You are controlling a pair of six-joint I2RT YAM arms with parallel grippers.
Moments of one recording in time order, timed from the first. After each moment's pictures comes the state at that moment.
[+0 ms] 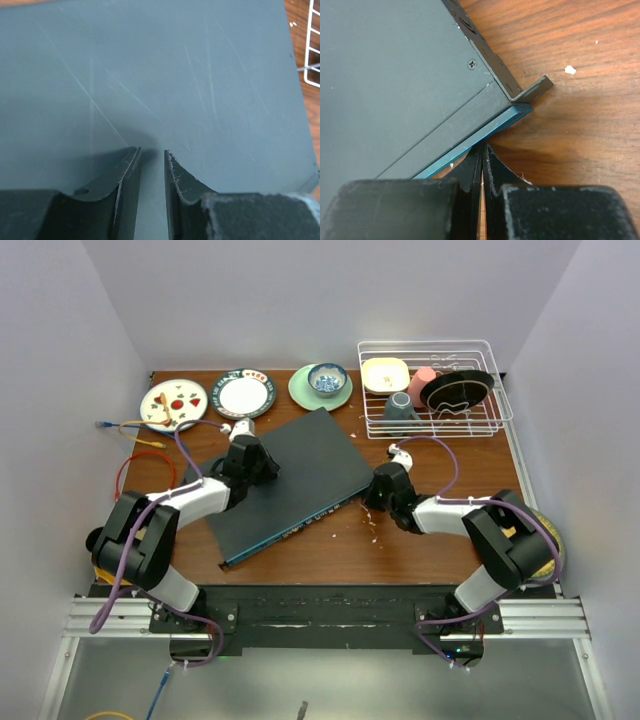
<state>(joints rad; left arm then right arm) -0.39 1.56 0.76 0.14 -0.10 -0.70 0.57 1.59 0.60 0.31 0.21 0.75</state>
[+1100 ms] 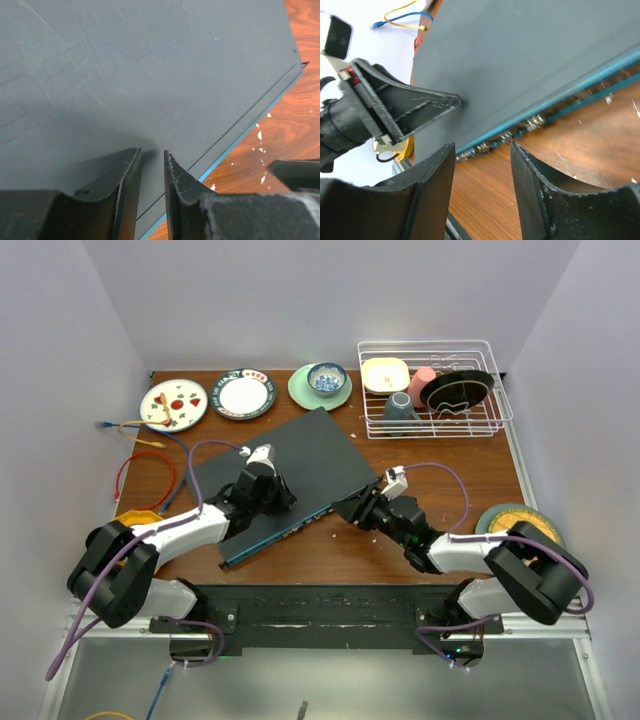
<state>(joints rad) -0.60 1.35 0.61 0.05 -0.08 -0.72 0.74 1.35 0.31 0.78 0.02 1.00</state>
